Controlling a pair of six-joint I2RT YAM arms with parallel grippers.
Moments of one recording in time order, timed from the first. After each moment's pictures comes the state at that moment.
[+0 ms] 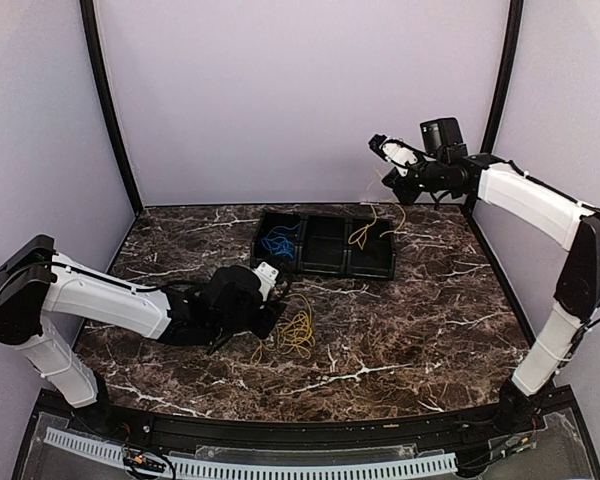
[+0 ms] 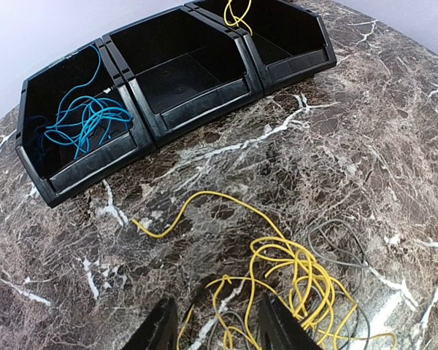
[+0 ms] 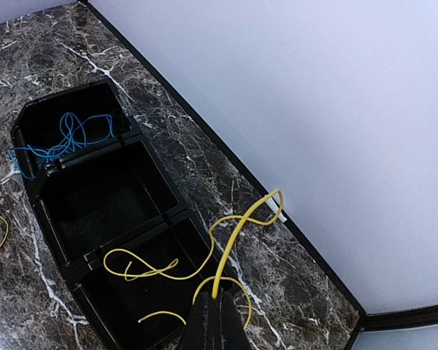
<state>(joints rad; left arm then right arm) -1.04 1.59 0.79 0.19 -0.38 -0.17 0.42 1.68 1.55 -0.43 -0.12 -0.55</state>
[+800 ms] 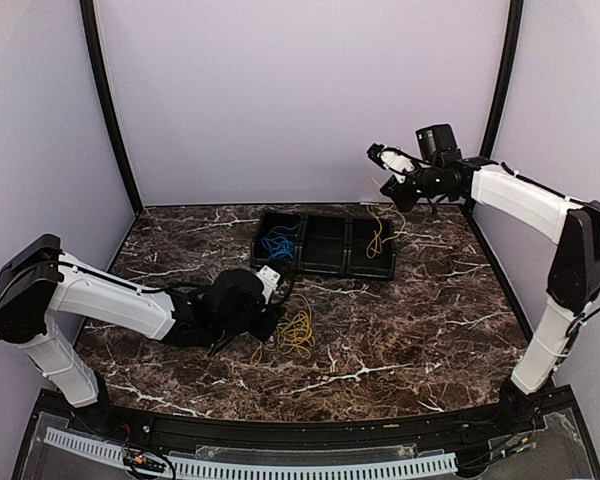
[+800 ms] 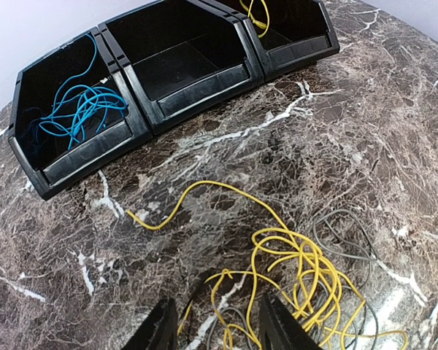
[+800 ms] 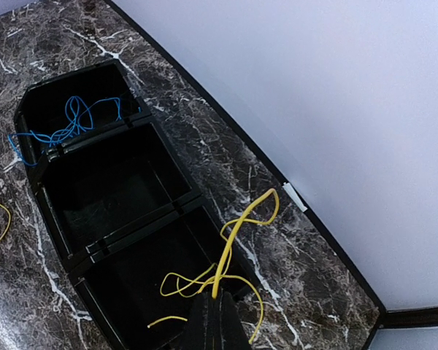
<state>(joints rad) -1.04 1.62 0.79 0.19 -0.38 -0.17 0.40 1.72 1.56 -0.44 -0.15 -0.54</state>
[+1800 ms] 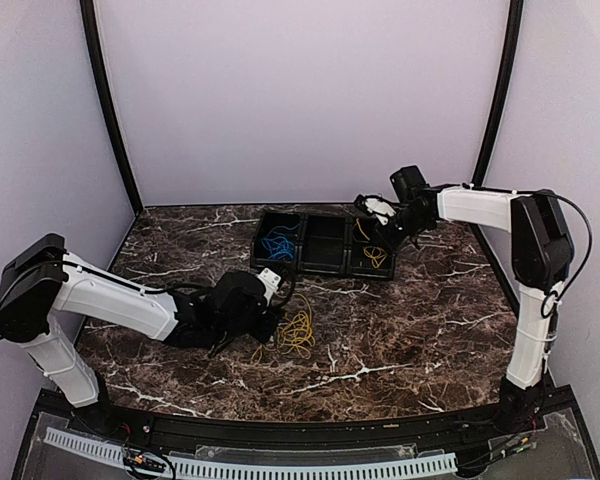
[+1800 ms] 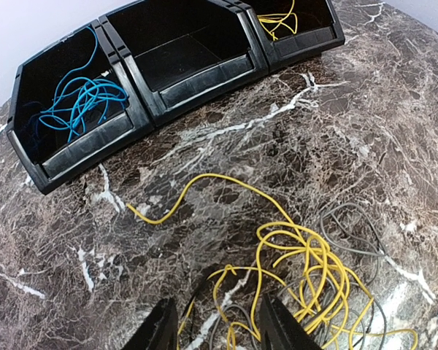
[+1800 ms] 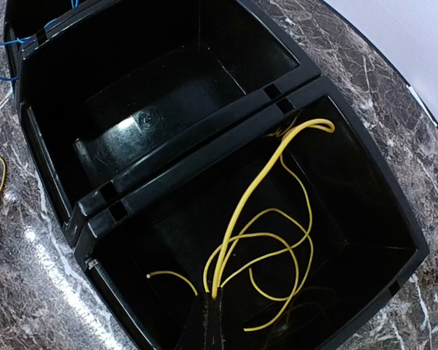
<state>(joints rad) -1.04 1.63 0.79 0.18 -0.39 -0.17 0.40 1.99 1.53 -0.50 -0.25 -0.43</state>
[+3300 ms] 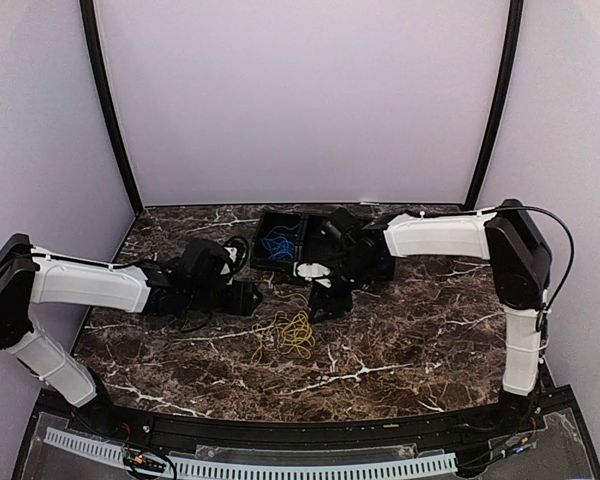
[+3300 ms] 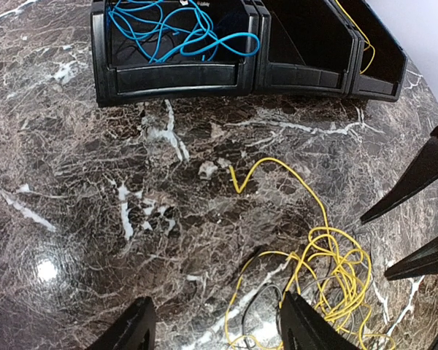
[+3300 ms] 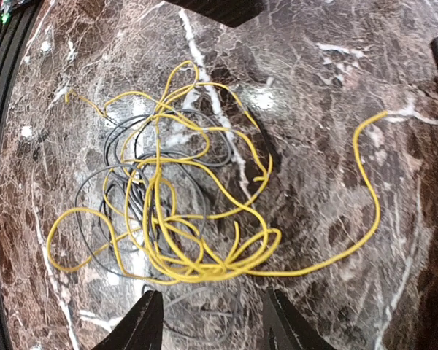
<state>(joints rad) -0.79 1.51 0.79 -0.03 -0.11 -0.50 0.79 1.99 1.49 -0.67 -0.49 -0.64</state>
